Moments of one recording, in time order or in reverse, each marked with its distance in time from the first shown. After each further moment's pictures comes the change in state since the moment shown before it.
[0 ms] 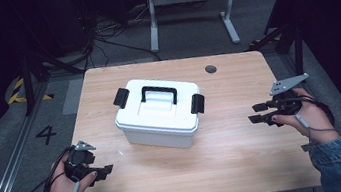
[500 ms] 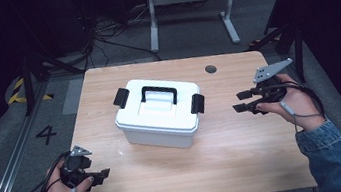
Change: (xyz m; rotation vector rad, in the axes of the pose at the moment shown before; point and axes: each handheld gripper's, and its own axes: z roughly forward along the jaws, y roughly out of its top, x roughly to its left) left arm -0.001 -0.013 -0.007 -0.005 0.016 -0.011; right arm 0.012 0.059 0.009 -0.037 0.026 -0.082
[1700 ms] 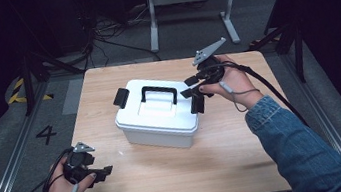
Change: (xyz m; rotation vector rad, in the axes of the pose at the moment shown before) left arm 0.000 0.011 0.005 -0.007 -0.027 0.019; right arm 0.021 0.119 0.091 0.000 0.102 -0.088
